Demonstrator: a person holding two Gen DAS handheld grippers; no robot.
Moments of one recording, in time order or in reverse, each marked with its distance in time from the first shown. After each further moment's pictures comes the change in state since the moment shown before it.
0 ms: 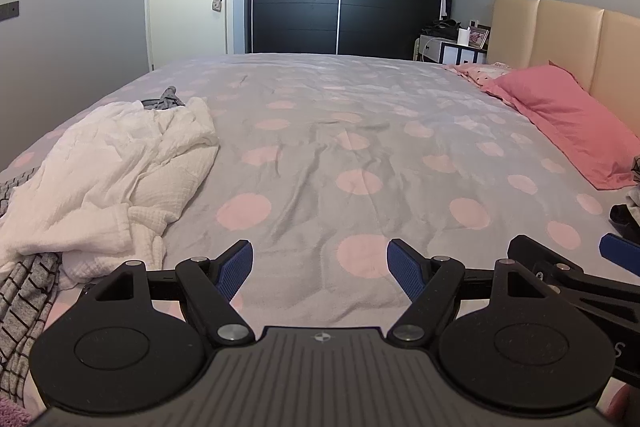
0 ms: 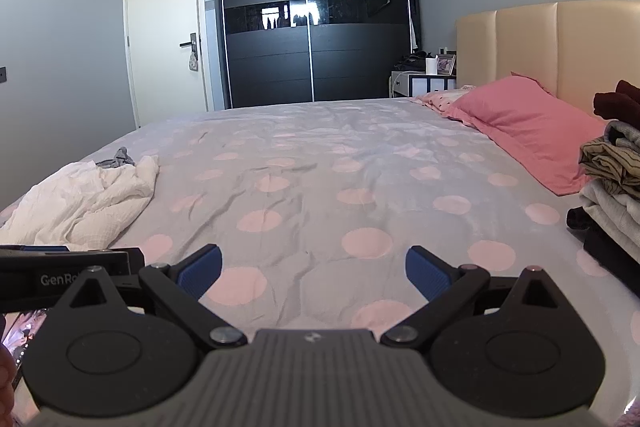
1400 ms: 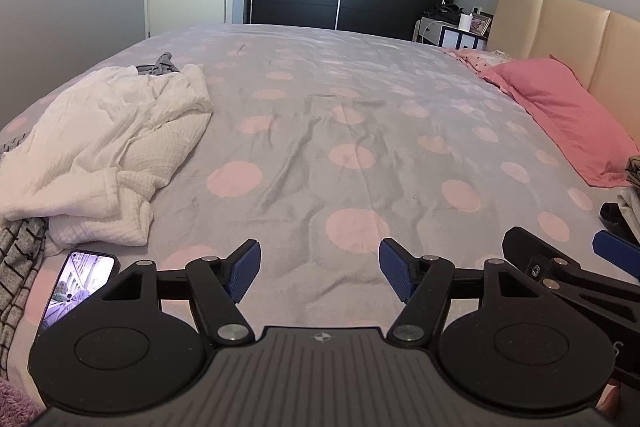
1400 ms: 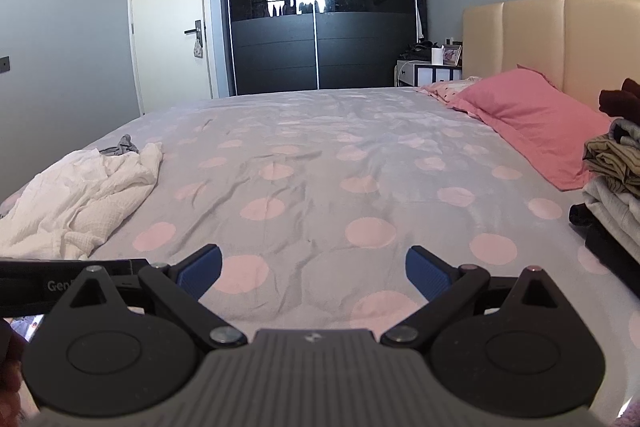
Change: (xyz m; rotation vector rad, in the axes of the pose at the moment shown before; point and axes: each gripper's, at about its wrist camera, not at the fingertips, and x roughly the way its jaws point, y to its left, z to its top) left arm 0.000 0.009 -0.009 -0.050 0.084 -0.028; right arm -0.002 0.002 0.000 -0.013 0.045 0.009
